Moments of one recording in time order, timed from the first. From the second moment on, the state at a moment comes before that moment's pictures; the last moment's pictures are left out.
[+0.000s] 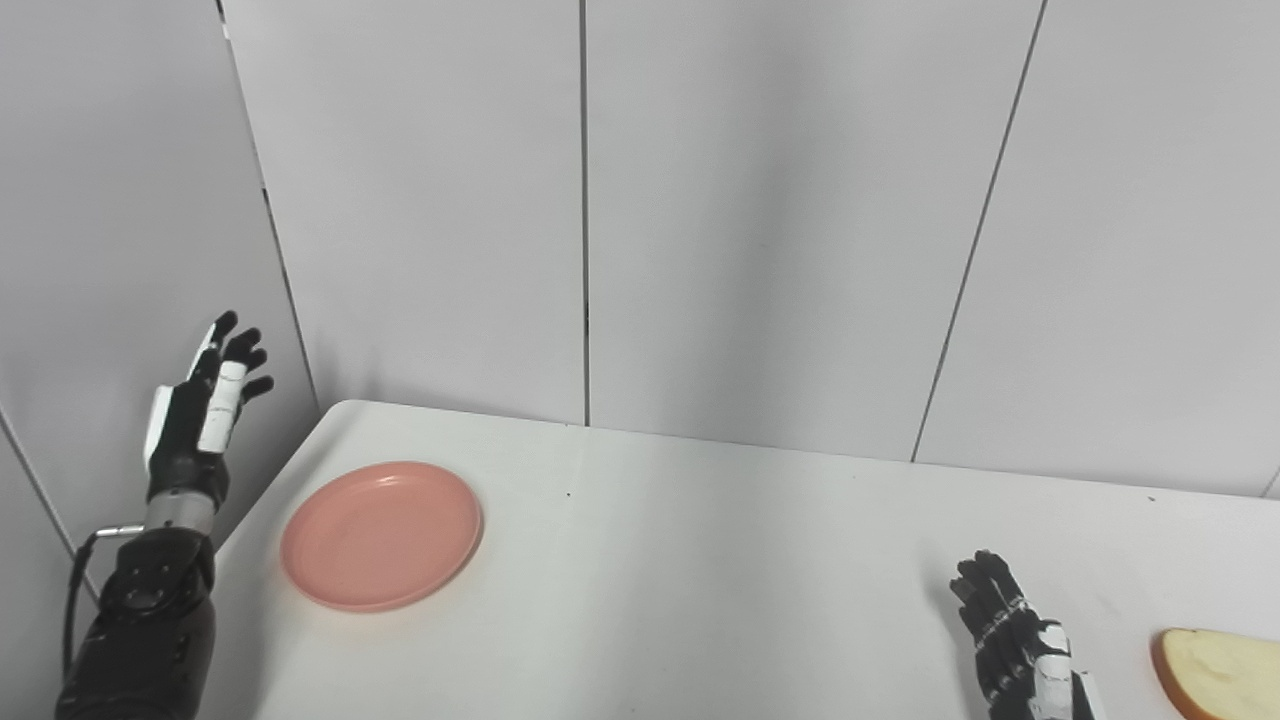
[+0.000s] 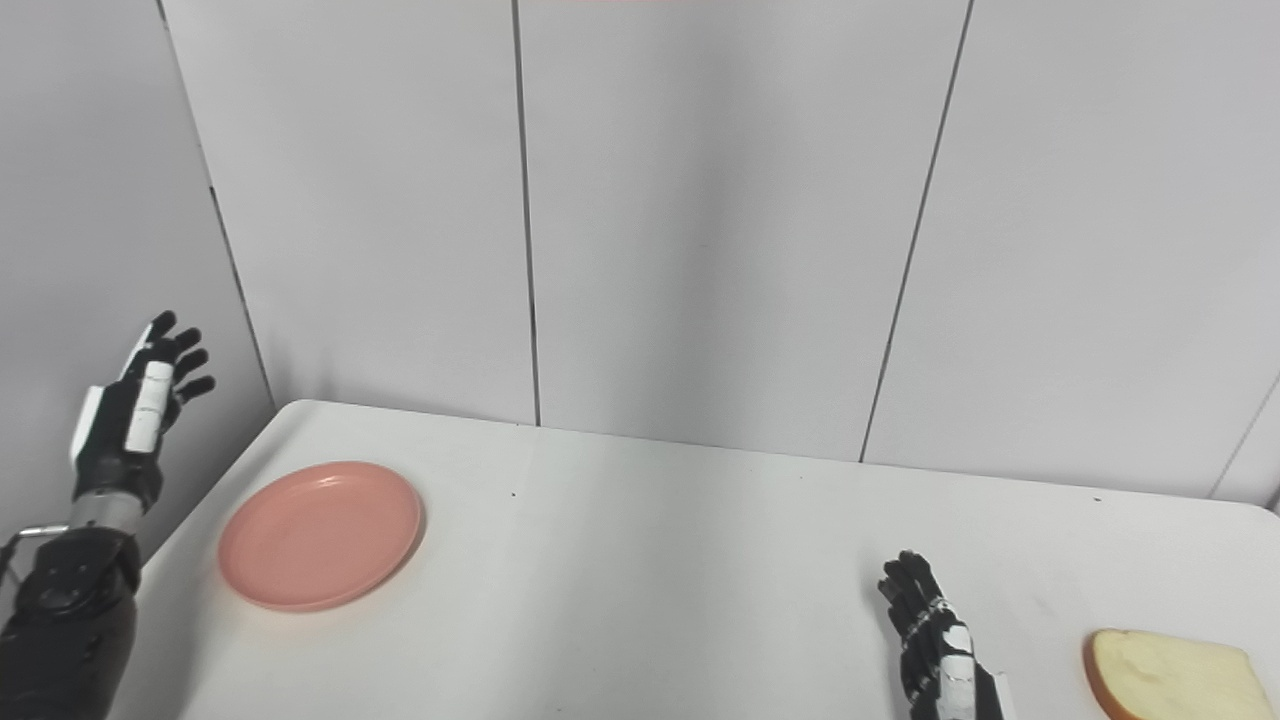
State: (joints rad) left arm -0.67 0.50 0.29 0.97 -0.12 -0.42 -0.02; right arm -0.08 -0.02 -0.09 0.03 0.23 -0.16 0.12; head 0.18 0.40
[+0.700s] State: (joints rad) left arm -0.68 0.43 0.30 1.16 -0.17 -0.44 0.00; right arm -0.05 -0.01 -0.08 0.01 0.23 -0.15 0.12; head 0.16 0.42
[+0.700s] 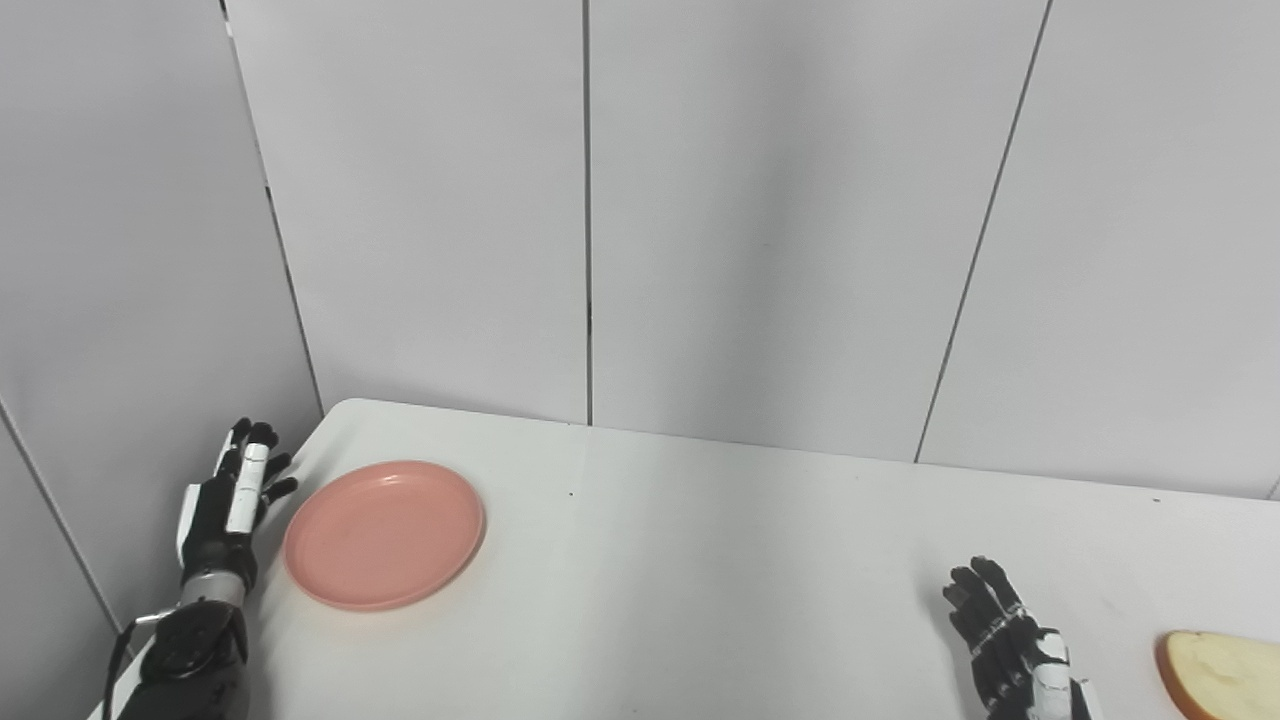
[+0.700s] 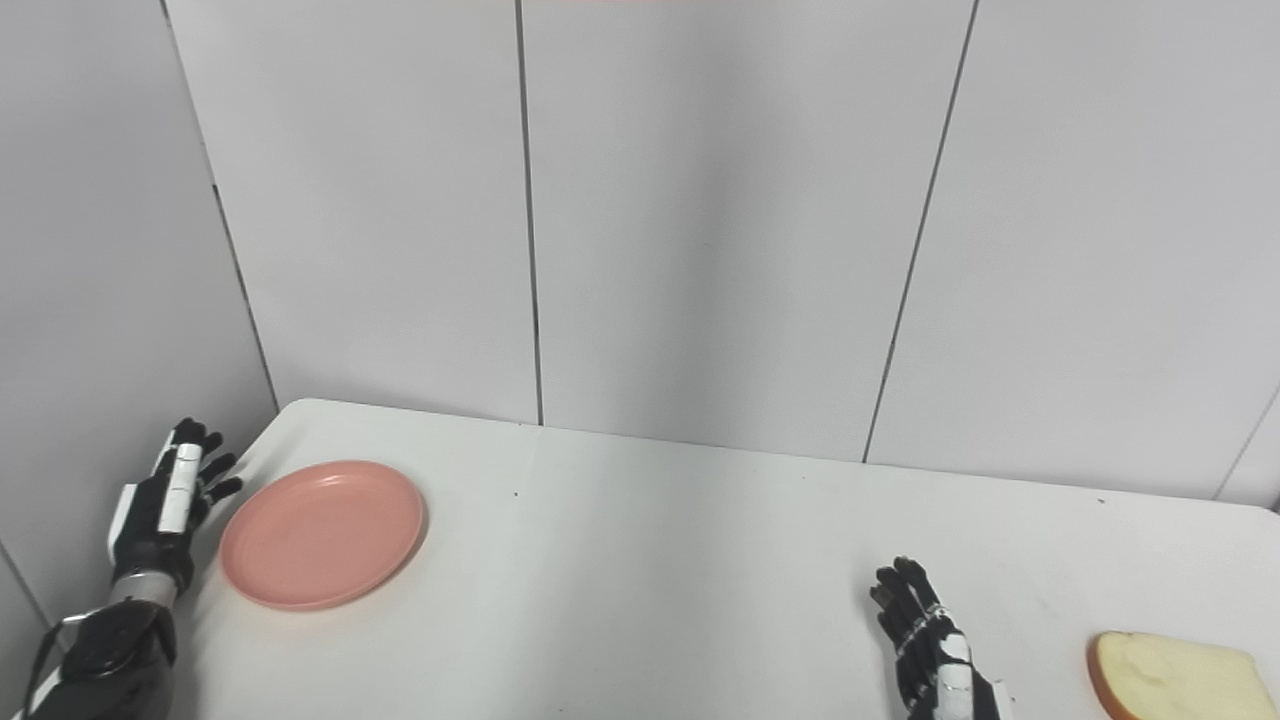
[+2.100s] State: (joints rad) left arm -0.66 0.21 0.21 0.94 -0.22 -0.32 -0.14; right arm -0.03 0.00 -0.06 -0.02 0.22 -0.15 0.11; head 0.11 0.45
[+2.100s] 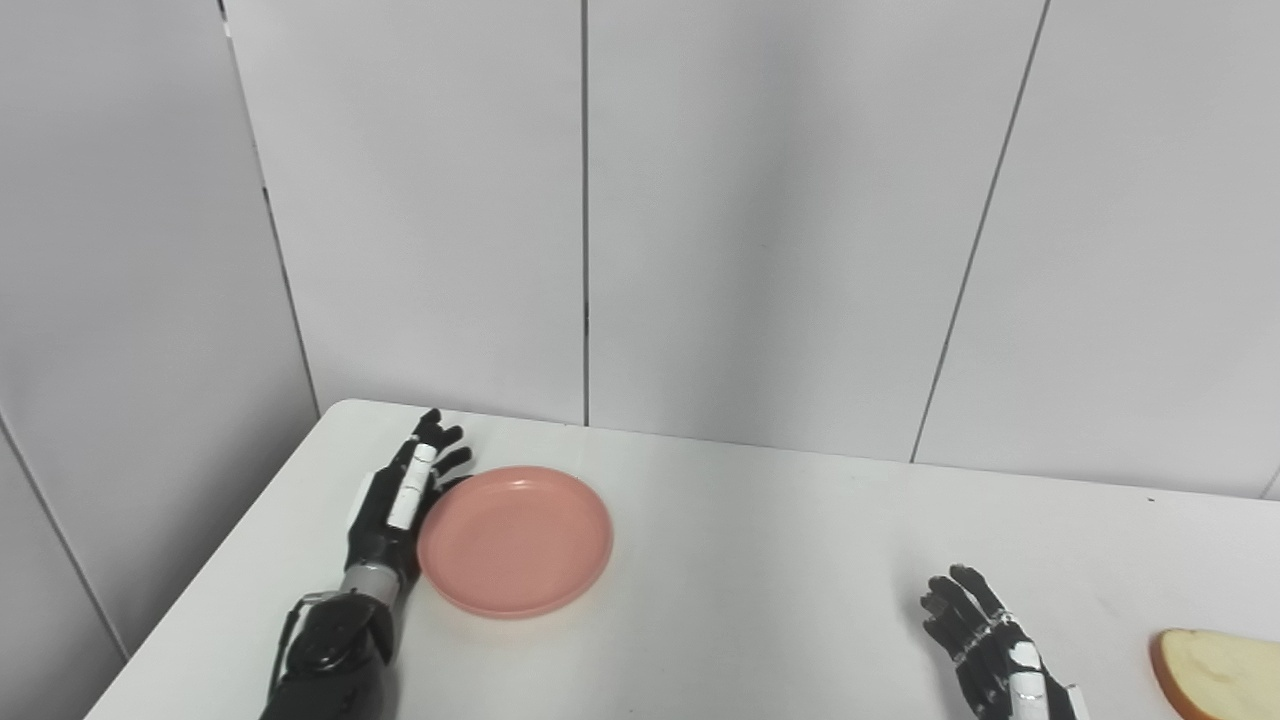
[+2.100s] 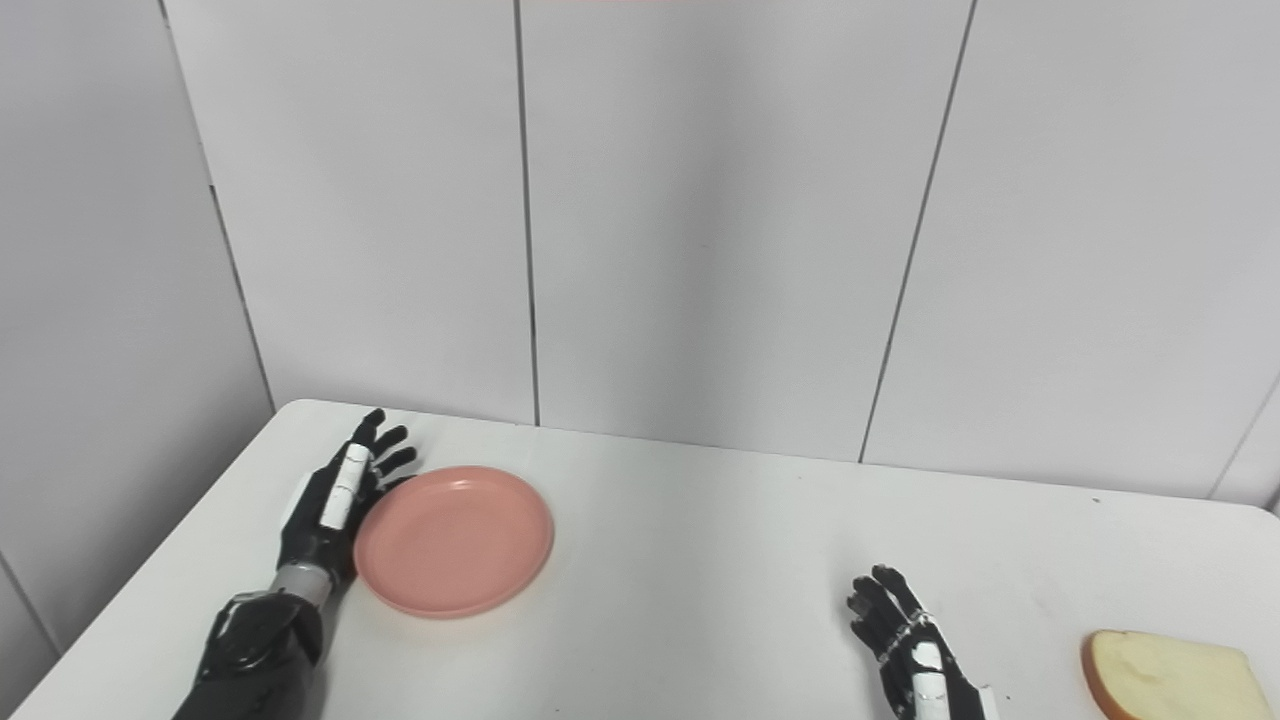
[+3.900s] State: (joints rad) left arm -0.54 -0.02 0.09 0.61 -0.30 -0.07 -0.24; right arm 0.04 0.18 0.09 -0.06 -0.09 -0.19 -0.15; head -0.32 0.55
